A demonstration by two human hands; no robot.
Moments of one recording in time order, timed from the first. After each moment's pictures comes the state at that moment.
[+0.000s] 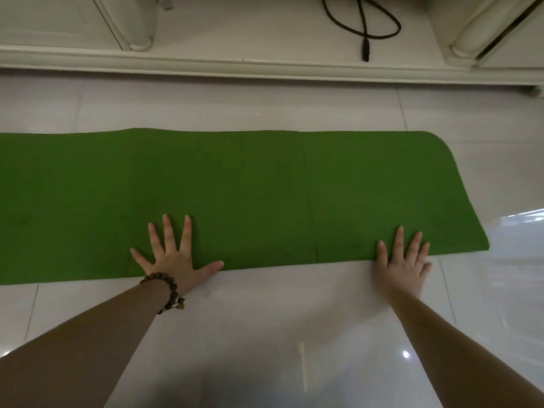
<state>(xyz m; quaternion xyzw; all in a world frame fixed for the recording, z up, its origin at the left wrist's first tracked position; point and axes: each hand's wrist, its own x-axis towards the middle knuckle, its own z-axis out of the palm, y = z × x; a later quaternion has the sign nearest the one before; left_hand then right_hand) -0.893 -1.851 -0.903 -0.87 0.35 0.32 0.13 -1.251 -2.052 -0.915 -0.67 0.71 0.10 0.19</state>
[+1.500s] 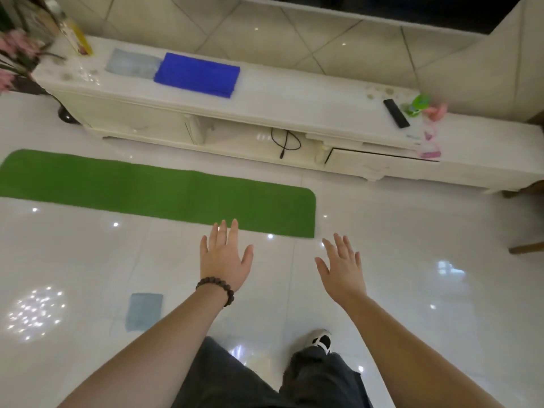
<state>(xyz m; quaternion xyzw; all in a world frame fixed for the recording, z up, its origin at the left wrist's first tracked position) -1.310 -1.812 -0.185 -0.92 0.34 0.18 -0.07 -1.504 -1.969 -0.182 -0.86 0.44 0.13 0.23</state>
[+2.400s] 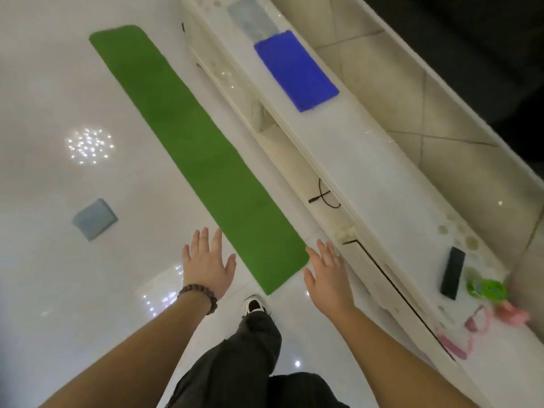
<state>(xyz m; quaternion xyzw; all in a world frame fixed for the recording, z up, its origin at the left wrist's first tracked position) -1.316 -2.078 -0.252 -0.97 -0.07 0.21 -0.11 -1.339 -2.330 -0.243 -0.96 0.03 0.23 0.15</state>
